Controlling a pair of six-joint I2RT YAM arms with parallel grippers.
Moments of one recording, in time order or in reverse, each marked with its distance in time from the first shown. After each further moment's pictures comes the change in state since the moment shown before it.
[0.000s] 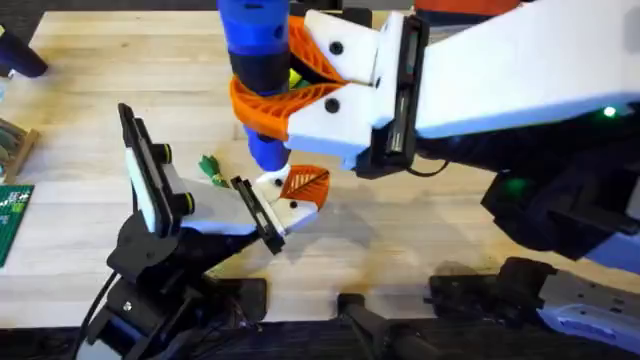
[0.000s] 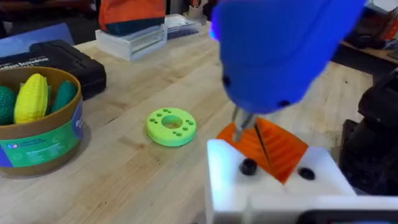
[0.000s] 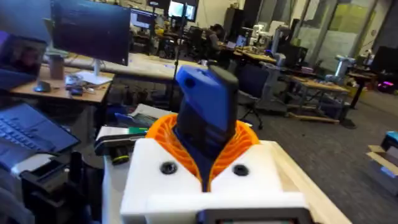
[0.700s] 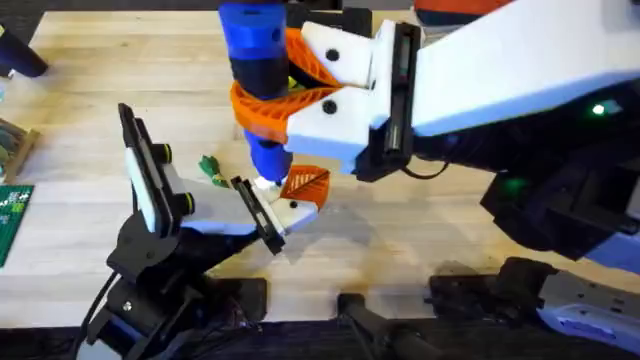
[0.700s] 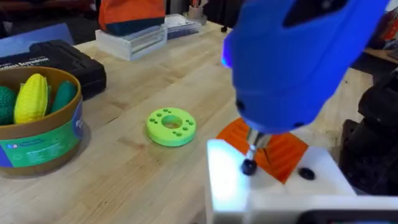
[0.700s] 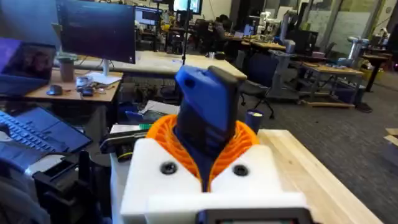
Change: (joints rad) left arm 0.000 0.000 0.000 0.000 0.000 0.000; right arm 0.002 0.000 0.000 -0.036 -0.003 0.061
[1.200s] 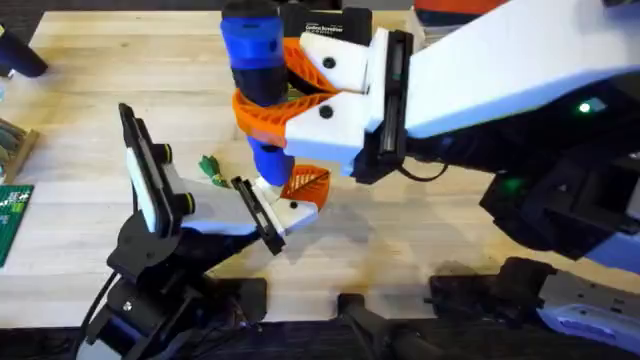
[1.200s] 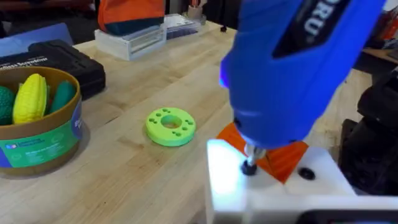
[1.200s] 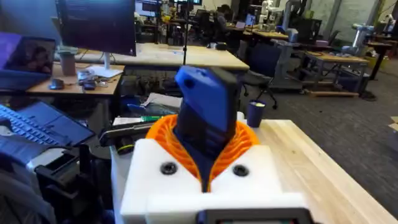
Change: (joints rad) left arm 0.000 0.000 0.000 0.000 0.000 0.000; right arm 0.000 0.000 0.000 -0.047 0.000 0.000
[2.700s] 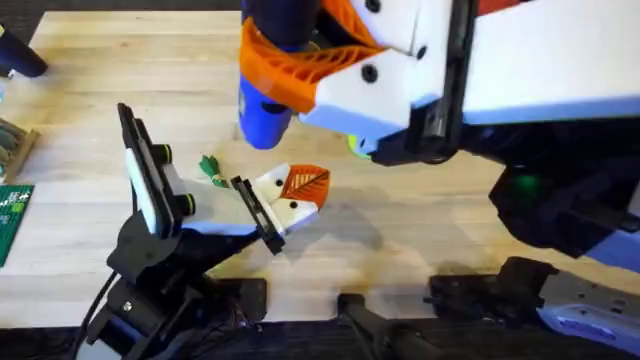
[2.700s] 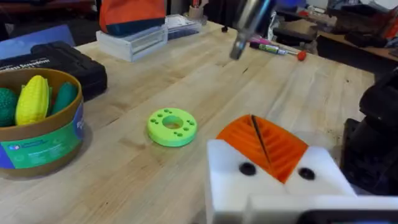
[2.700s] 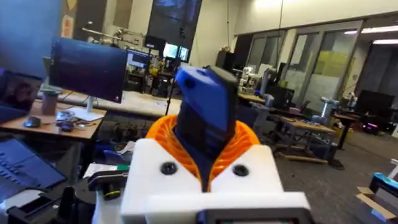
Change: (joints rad) left arm -0.002 0.000 0.000 0.000 -0.003 0.010; right arm -0.026 -0.004 -0.008 0.279 -0.001 0.005
